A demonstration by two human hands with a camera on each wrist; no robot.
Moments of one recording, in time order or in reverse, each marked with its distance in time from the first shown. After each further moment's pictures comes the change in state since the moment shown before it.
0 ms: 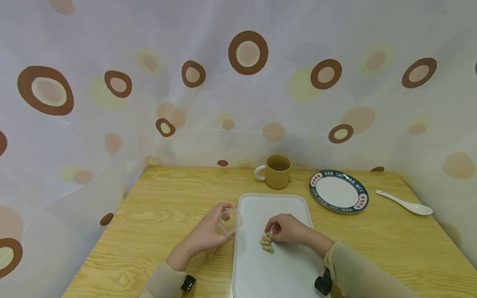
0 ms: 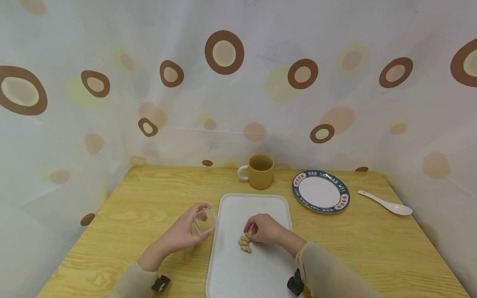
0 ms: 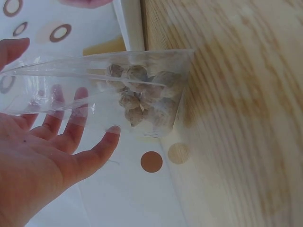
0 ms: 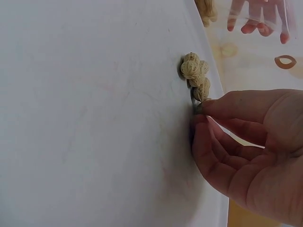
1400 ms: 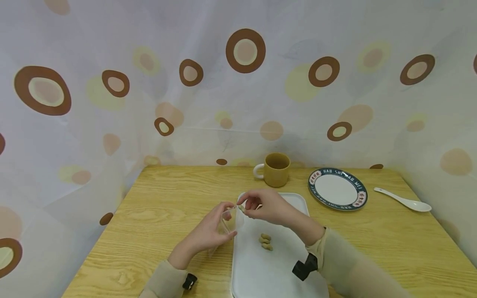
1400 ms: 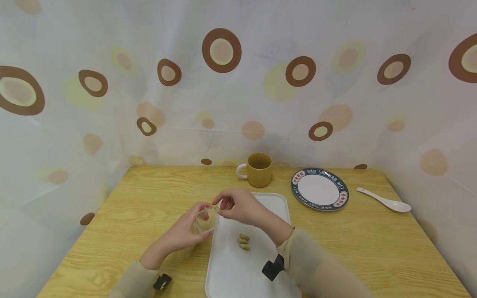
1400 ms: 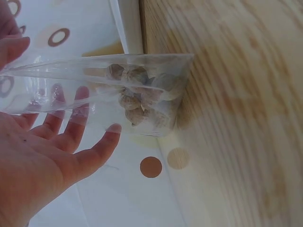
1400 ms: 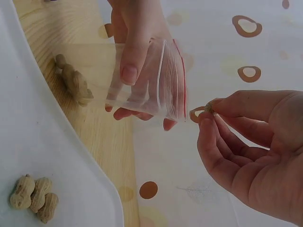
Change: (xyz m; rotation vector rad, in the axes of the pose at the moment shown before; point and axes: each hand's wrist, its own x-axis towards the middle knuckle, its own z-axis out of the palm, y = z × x) left_hand 0.002 0.001 0.003 -0.028 -0.050 -0.026; right_hand 0.005 -0.091 -0.031 0.076 0.127 -0.271
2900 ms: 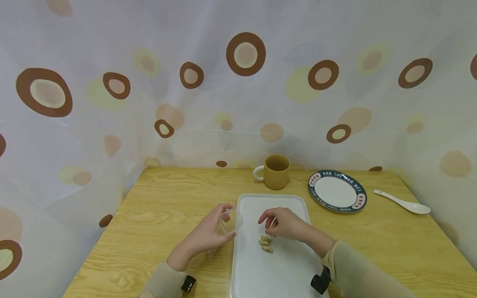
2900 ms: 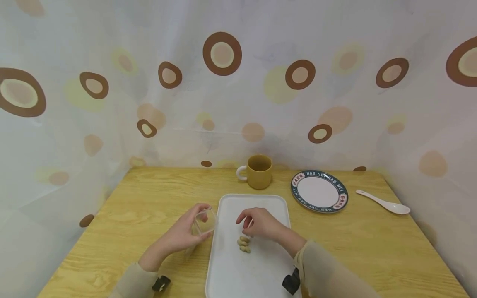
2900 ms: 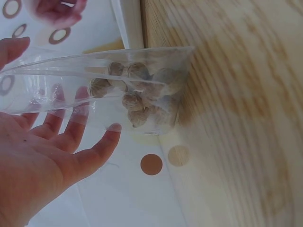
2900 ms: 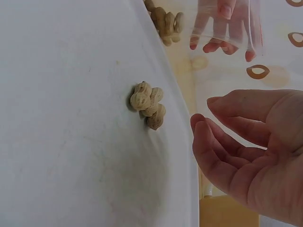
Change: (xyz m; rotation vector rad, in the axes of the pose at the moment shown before) left_hand 0.000 0.000 -0.001 0.008 0.018 -0.007; right_hand -0.027 0.066 0.013 -0.037 -0.074 0.228
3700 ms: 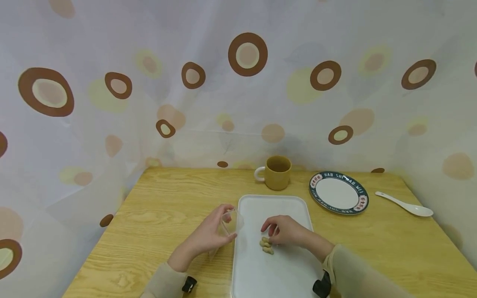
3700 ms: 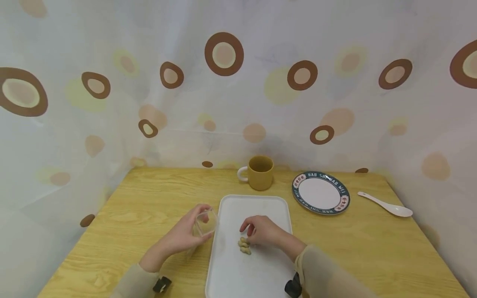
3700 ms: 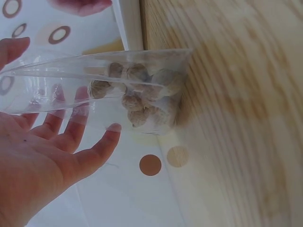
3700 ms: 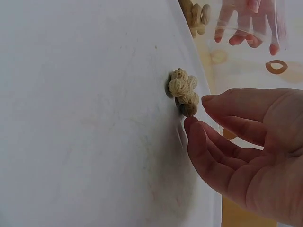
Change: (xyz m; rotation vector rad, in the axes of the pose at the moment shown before) left_hand 0.000 -0.003 0.001 -0.004 0.009 0.008; right_hand 0.002 0.018 0.014 -0.003 -0.064 0.024
